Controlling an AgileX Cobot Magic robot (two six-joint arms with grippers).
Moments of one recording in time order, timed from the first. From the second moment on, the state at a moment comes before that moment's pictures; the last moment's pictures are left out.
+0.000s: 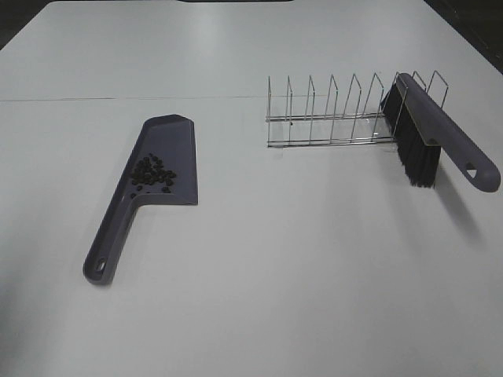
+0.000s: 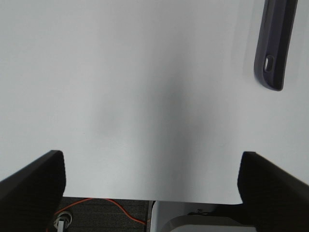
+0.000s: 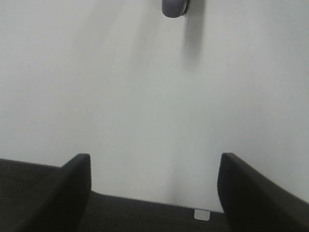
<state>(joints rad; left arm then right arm) 0.08 0.97 -0.69 -0.11 1.04 0.03 0.06 0.24 -0.46 0.01 1.11 -0.05</state>
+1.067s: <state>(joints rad) 0.08 0.38 -0.53 -0.09 1.11 0.02 0.06 0.24 -0.46 0.01 1.11 -0.05</state>
